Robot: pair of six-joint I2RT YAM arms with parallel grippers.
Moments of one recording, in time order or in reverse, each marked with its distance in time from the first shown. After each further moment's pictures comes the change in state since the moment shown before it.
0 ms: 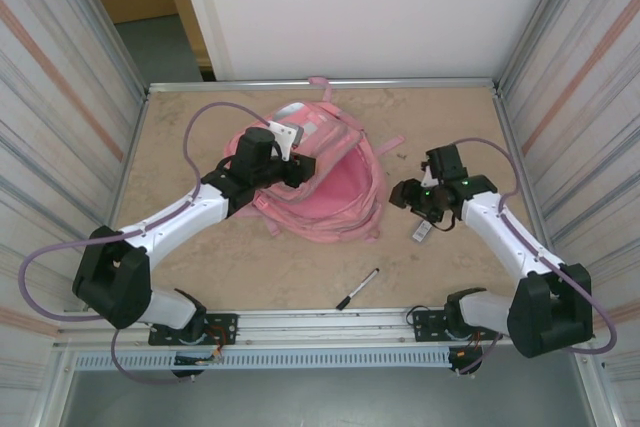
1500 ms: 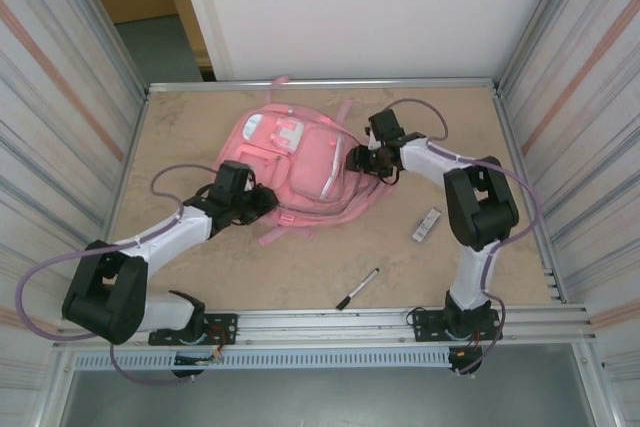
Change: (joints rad) left arm 0.134 -0.098 -0.307 -0.101 0.039 -0.660; right arm 0.087 0.729 0.460 0.336 0.029 -0.109
